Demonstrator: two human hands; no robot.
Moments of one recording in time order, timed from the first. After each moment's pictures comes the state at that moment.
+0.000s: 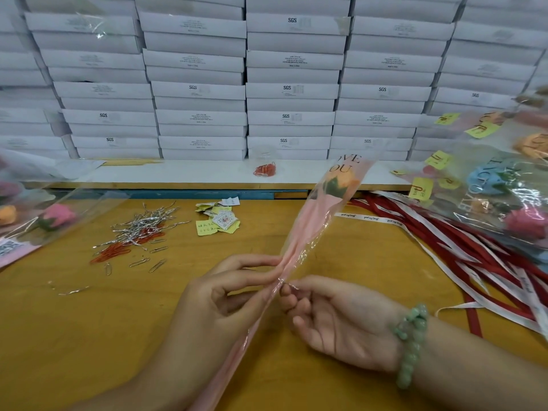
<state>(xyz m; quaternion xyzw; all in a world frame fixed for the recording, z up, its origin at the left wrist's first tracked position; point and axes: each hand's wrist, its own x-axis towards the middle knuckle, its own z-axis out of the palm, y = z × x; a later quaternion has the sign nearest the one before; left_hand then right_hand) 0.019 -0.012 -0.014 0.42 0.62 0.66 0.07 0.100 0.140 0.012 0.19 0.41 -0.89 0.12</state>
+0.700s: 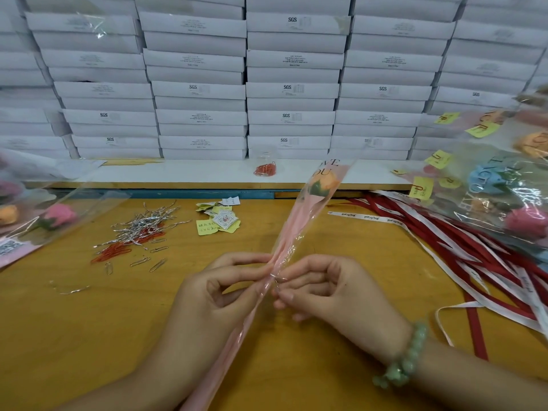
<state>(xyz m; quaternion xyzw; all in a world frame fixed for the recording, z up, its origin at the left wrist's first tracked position) 0.010 -0.012 -0.020 0.39 0.63 0.67 0.09 0.104 0.143 0.006 0.05 0.74 -0.66 -0.11</state>
